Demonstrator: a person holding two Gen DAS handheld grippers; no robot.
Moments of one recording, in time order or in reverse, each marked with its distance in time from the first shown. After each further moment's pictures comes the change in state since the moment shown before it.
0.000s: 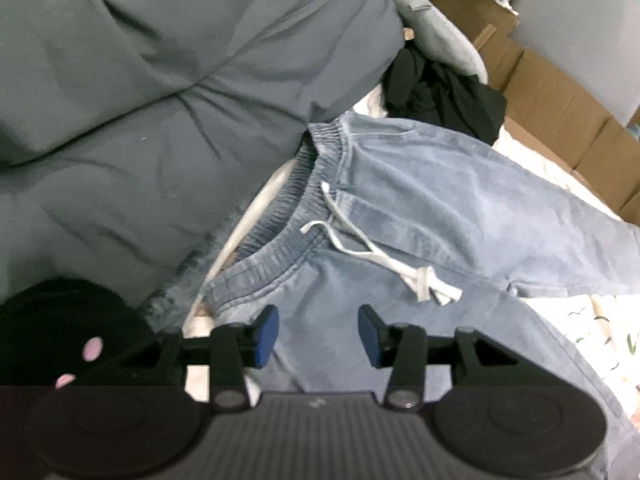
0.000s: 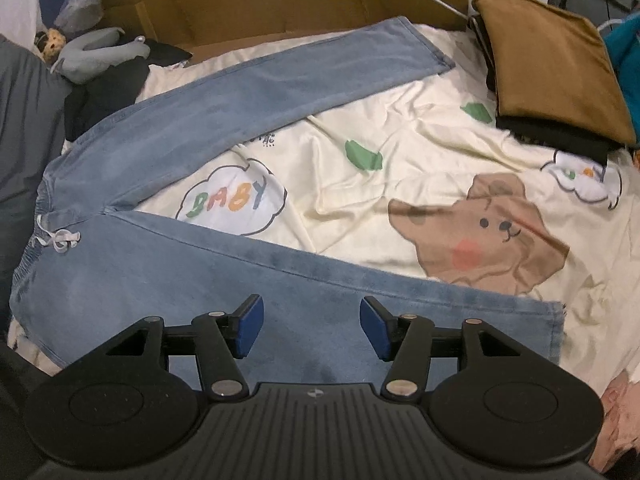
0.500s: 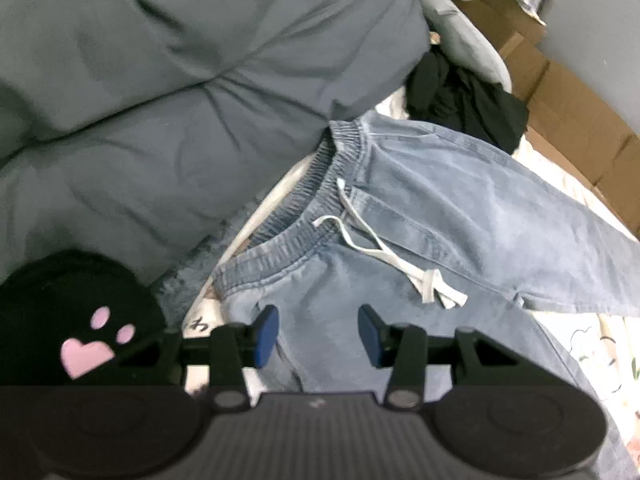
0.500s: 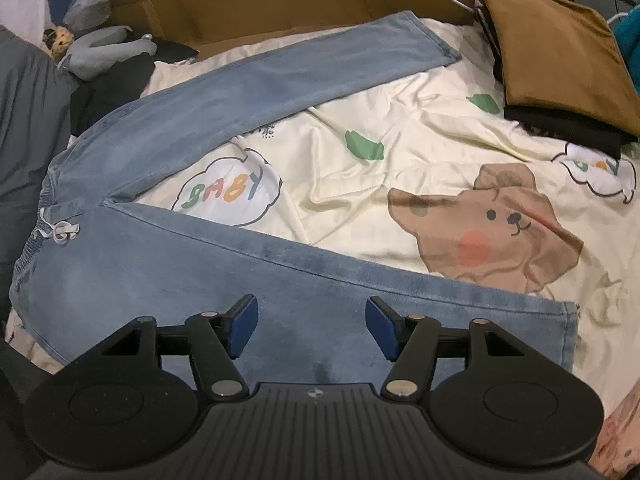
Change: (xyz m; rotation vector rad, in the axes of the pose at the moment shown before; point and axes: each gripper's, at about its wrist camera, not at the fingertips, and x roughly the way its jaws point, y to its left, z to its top) left arm -0.003 -0.017 -0.002 -0.058 -0.001 0.047; right arm 0.020 -0.020 -0.014 -0.046 -0.027 0.039
